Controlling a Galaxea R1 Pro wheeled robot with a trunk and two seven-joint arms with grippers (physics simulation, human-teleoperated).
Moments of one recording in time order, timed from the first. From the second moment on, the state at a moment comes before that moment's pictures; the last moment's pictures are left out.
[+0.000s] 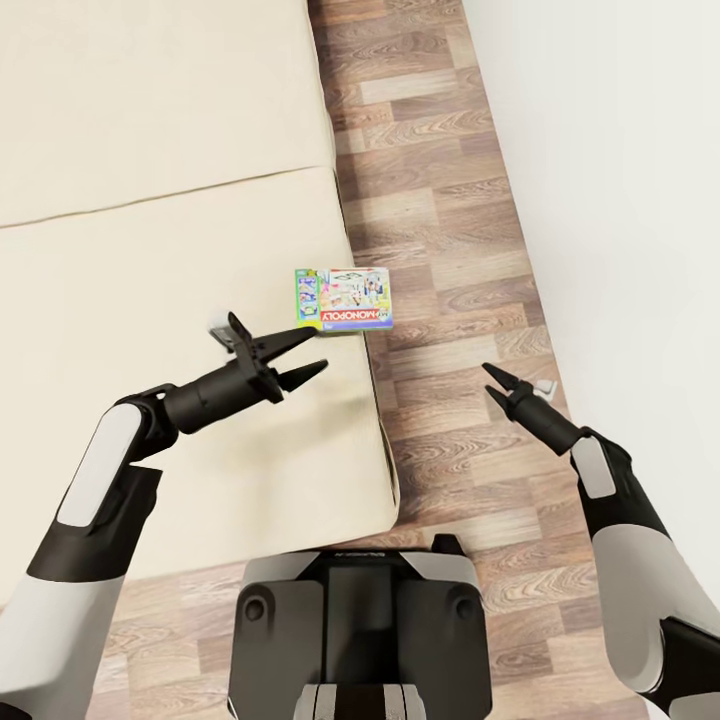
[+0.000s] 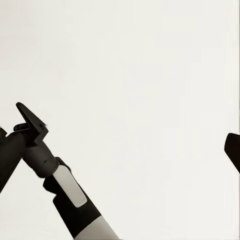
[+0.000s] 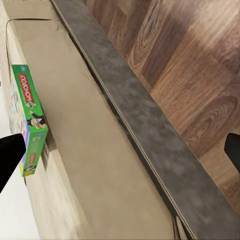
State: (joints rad) left arm -0.78 0.16 -0.14 -1.61 1.67 0.96 -0.10; right arm -0.91 -0.13 -0.41 -0.79 -0.60 0.62 0.81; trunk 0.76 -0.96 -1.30
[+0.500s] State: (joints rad) left arm -0.78 0.16 -0.14 -1.61 1.74 0.97 -0.14; right arm -0.91 -0.12 -0.41 -0.84 -0.59 0.60 0.81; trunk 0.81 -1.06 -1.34
